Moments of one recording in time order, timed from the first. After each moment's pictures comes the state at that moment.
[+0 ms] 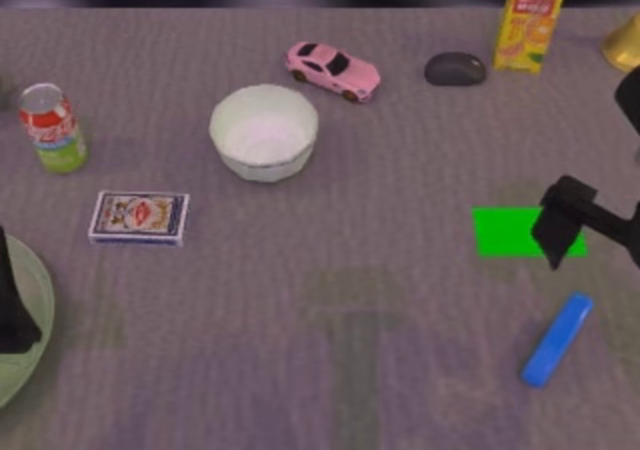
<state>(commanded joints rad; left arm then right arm) 0.00 0.00 0.00 0.00 0.00 0.00 0.39 1.42 0.99 -0.95 0.01 0.94</state>
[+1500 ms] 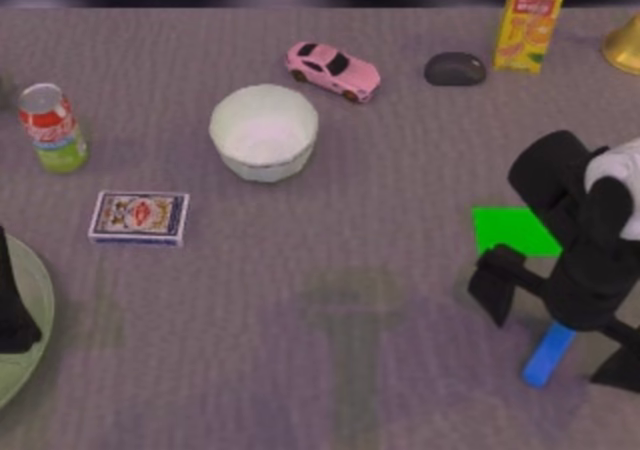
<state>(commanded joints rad) 0.00 0.00 0.00 0.00 0.00 0.00 0.45 1.80 0.92 -0.68 0.01 1.09</state>
